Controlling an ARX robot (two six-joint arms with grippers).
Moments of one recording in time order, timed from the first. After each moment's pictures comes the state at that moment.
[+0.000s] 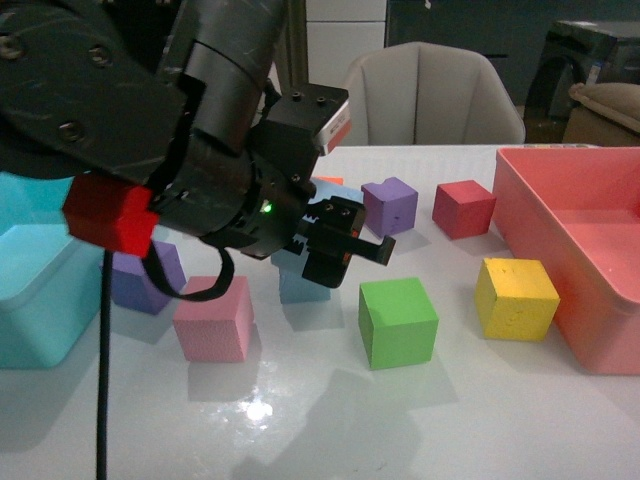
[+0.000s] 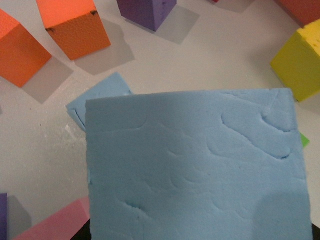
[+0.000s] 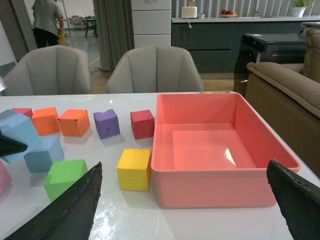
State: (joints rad) left arm -0.45 1.93 1.14 0.07 0.00 0.08; right arm 0.00 0.00 0.01 0.00 0.00 0.01
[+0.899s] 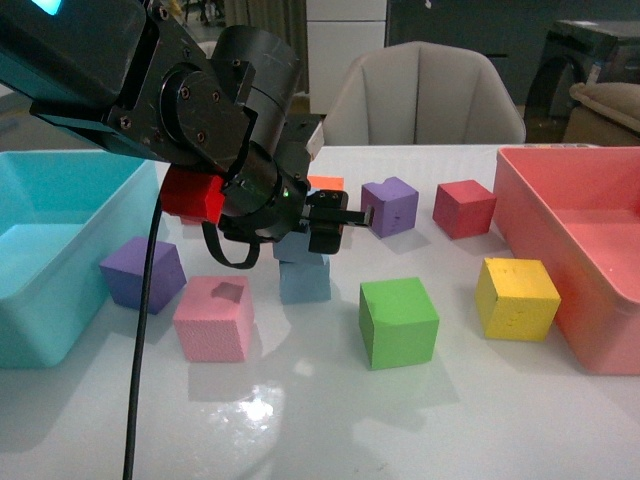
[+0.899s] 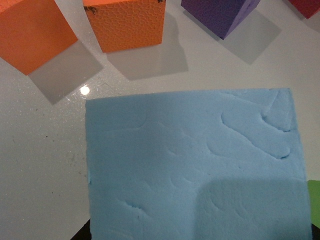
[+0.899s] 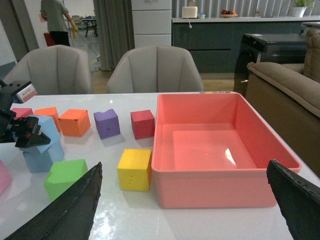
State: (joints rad) left arm -0.38 2.24 1.50 -0.05 -0.02 -0.08; right arm 0.00 0.00 0.01 0.00 0.00 0.01
